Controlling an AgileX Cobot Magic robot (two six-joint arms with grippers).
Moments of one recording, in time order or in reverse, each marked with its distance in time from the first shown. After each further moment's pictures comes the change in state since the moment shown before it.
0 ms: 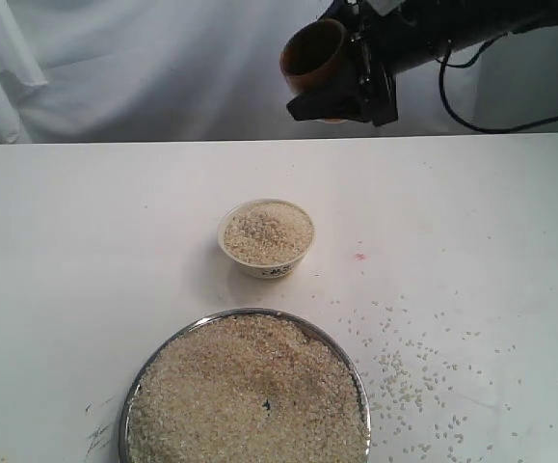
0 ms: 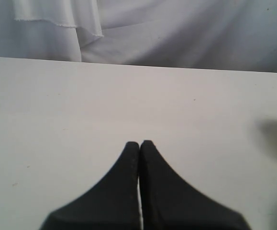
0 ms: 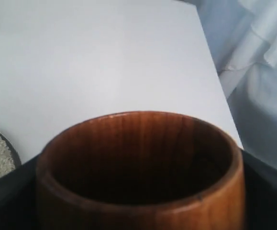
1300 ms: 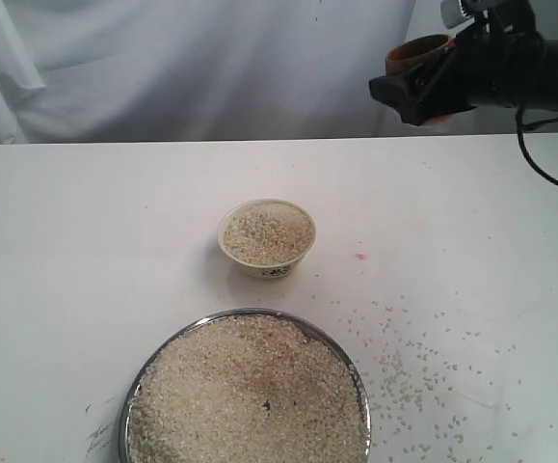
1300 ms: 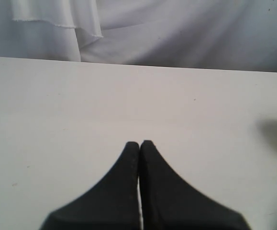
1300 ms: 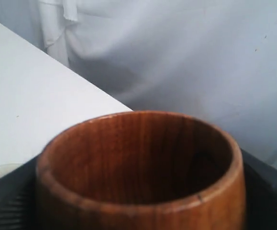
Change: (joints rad) left arm 0.000 0.000 0.000 0.000 0.000 0.000; right arm -0.089 -0.251 0.592 0.566 -0.641 -0.232
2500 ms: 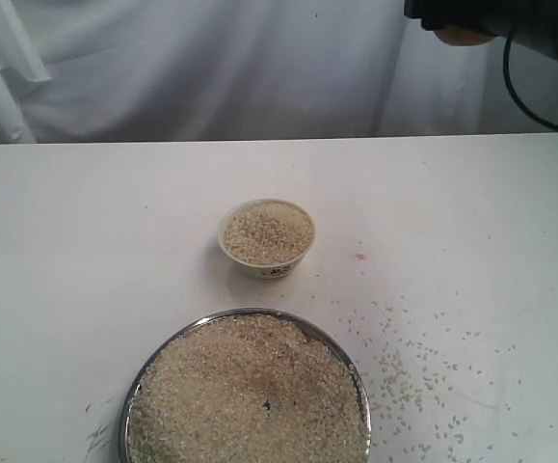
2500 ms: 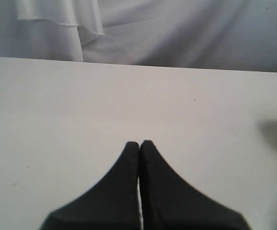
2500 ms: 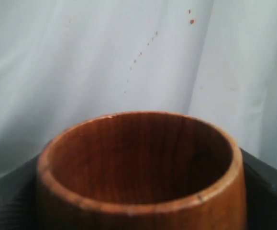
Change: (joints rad) left arm 0.000 0.000 0.000 0.000 0.000 0.000; right arm 0.157 -0.075 -0.047 -1.358 -0.820 1.714
